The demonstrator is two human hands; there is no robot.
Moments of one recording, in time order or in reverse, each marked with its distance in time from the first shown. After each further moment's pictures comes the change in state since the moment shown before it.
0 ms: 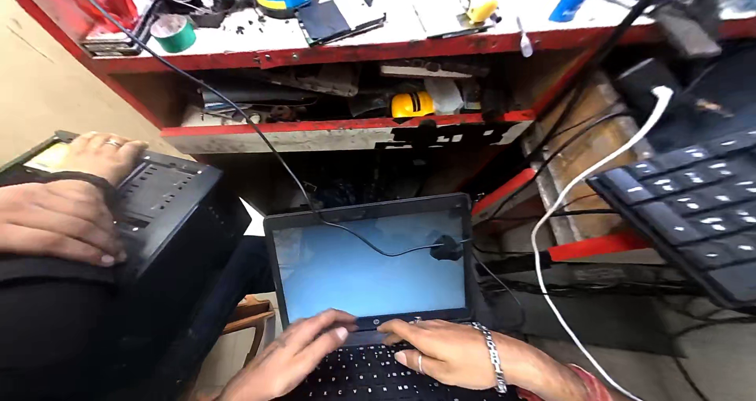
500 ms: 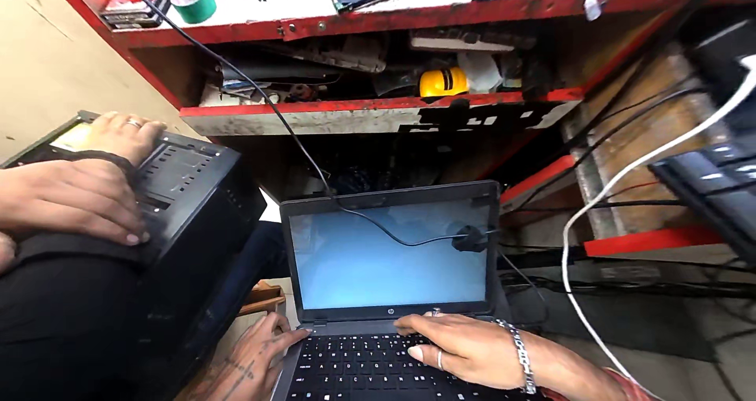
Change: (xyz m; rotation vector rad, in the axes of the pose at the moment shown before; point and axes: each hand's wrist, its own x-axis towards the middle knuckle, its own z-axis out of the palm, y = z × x) left_hand -0.078 -0.066 -0.007 0.644 0.272 0.032; right_hand 0.001 0.000 0.003 -0.038 -0.003 -0.012
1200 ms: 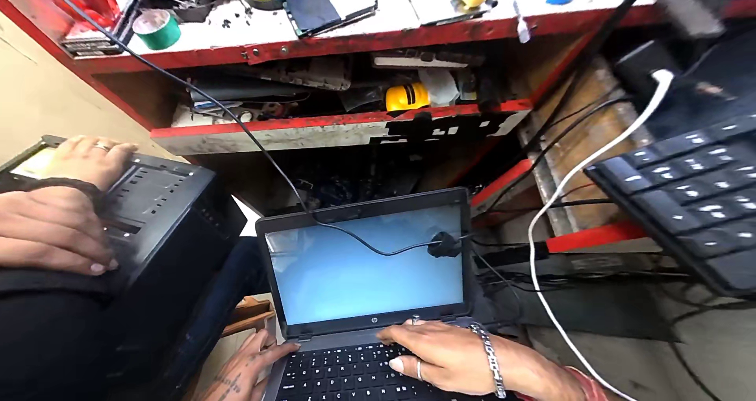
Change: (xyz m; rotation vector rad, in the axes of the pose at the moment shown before) left_hand 0.014 0.006 -0.009 -0.132 -0.181 -0.077; right_hand -0.002 0.000 0.006 0.000 0.019 -0.020
